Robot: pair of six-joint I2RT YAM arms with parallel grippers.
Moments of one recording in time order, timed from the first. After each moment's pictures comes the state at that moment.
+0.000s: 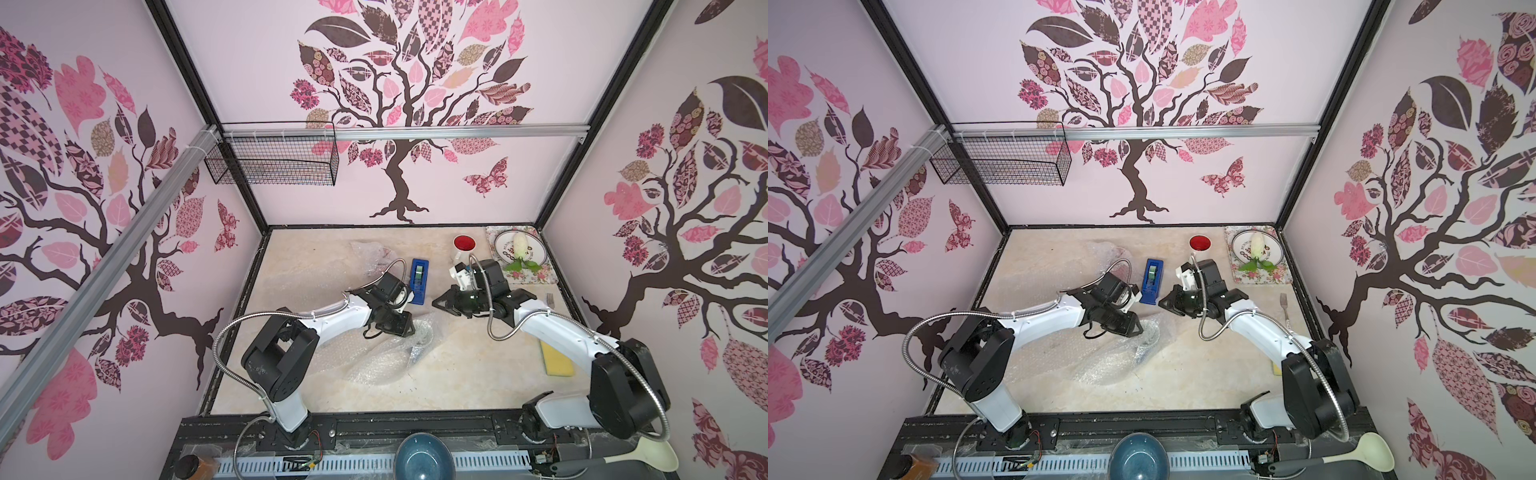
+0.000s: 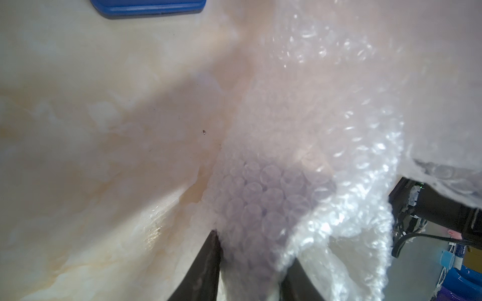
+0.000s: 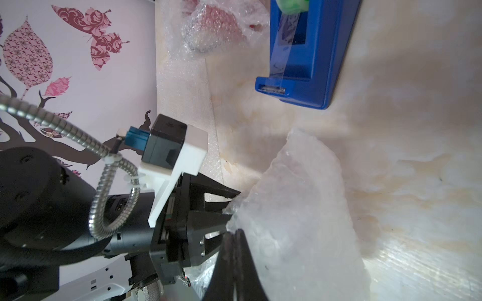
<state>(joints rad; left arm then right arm) -0.69 1.73 1.09 -0.48 0.39 -0.35 0.40 1.35 0.83 -0.24 -0.59 0.76</state>
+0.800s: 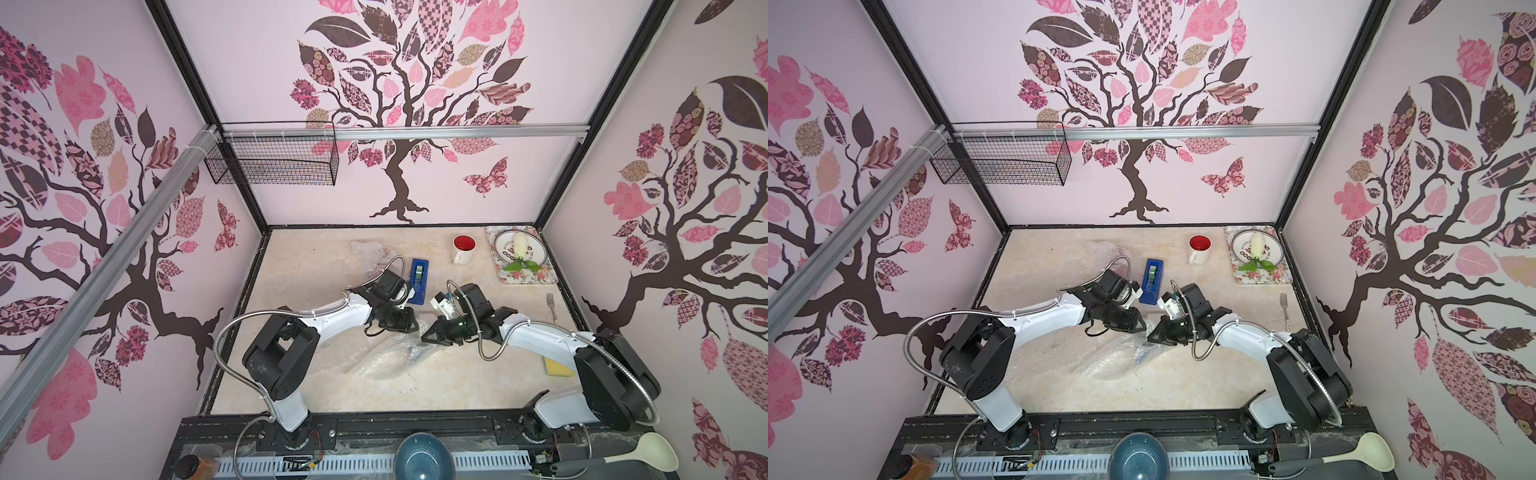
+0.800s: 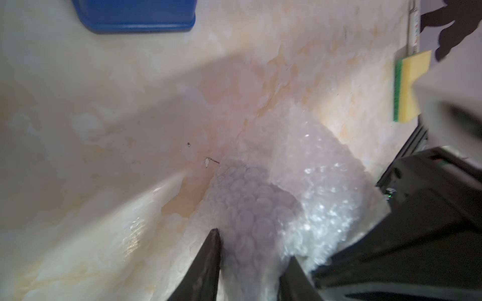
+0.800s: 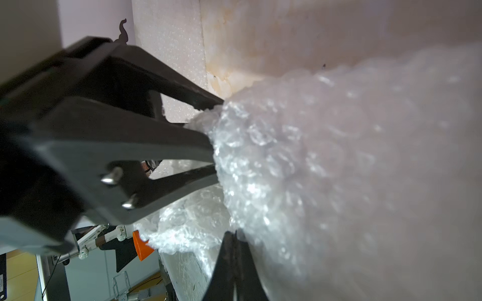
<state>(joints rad) -0.68 1.71 1.11 -0.43 0.45 -0.45 0.56 1.44 0.71 -0.19 -0.71 0.66</state>
